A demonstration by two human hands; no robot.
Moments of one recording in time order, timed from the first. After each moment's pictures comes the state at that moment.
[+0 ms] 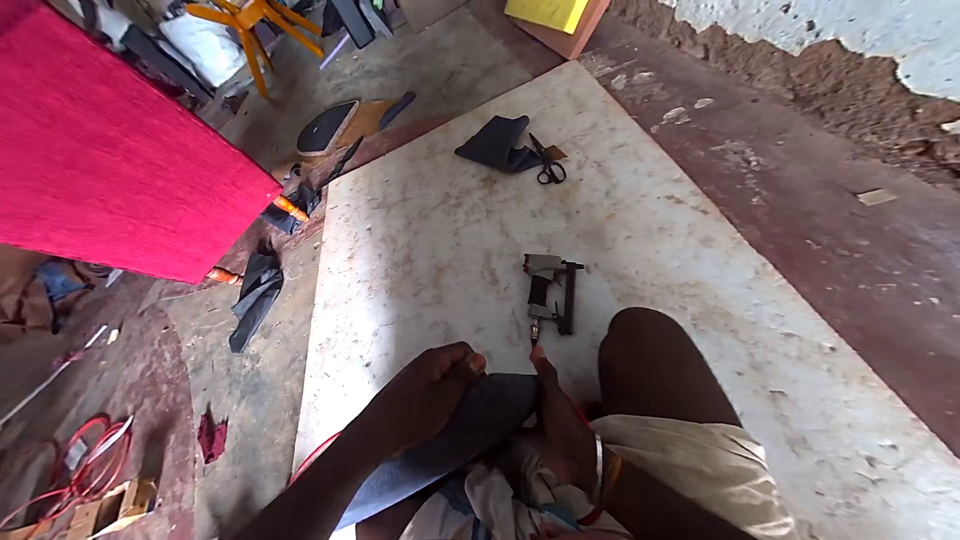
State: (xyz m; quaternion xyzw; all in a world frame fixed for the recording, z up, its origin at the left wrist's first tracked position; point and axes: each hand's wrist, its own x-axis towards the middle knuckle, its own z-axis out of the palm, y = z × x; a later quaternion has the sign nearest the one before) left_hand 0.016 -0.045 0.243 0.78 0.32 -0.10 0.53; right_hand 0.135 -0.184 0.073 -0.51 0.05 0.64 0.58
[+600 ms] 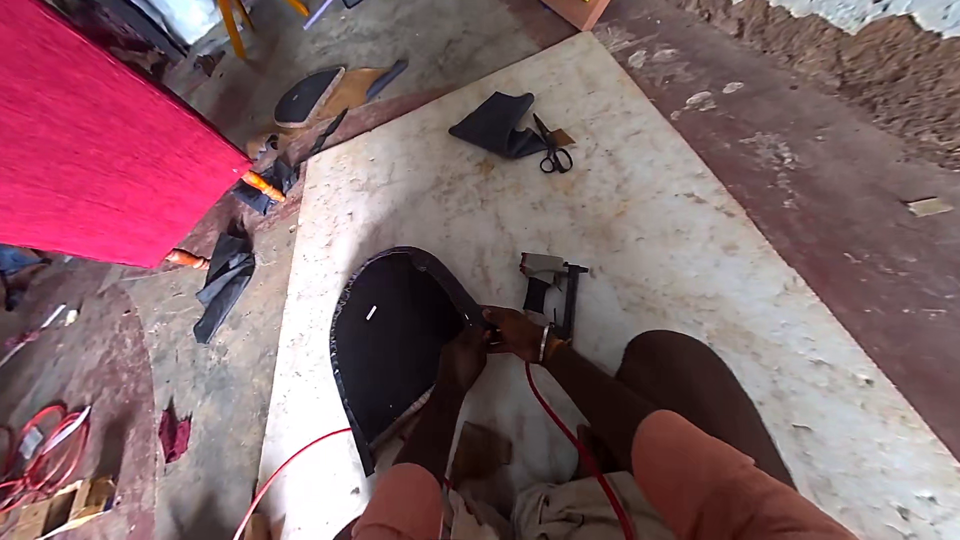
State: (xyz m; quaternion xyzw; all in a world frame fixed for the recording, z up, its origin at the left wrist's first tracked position) left_hand 0.062 0.016 -0.063 0.89 0.41 0.02 0.17; right_hand 0.223 -0.022 -0.068 -0.51 -0.15 0.71 0.45
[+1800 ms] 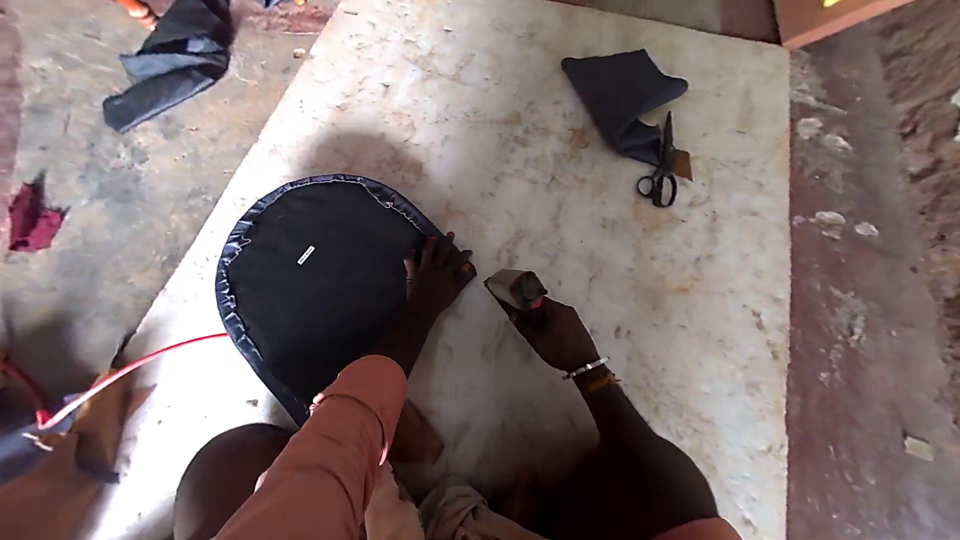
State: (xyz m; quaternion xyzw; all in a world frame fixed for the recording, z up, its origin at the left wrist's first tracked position) left_hand 0.061 0.131 -0.144 0.82 0.57 -0.01 0.08; right_hand 0.284 0.016 -0.055 -0.72 -0.61 0.33 0.11
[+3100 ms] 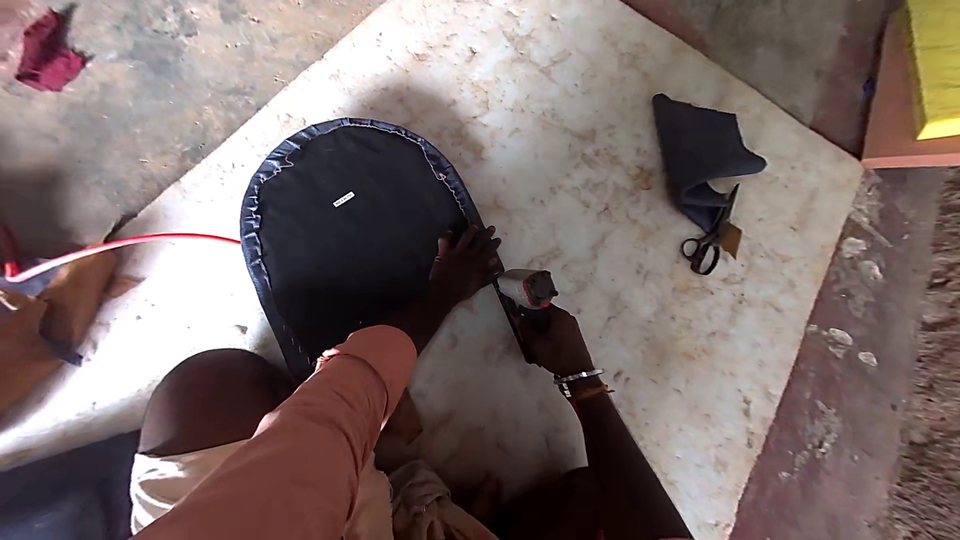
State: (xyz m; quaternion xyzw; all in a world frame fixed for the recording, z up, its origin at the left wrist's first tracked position) left_hand 0.053 0.130 -0.150 0.82 0.56 0.04 0.10; right_hand 0.258 0.045 -0.064 -0.69 -0.64 0.34 0.07
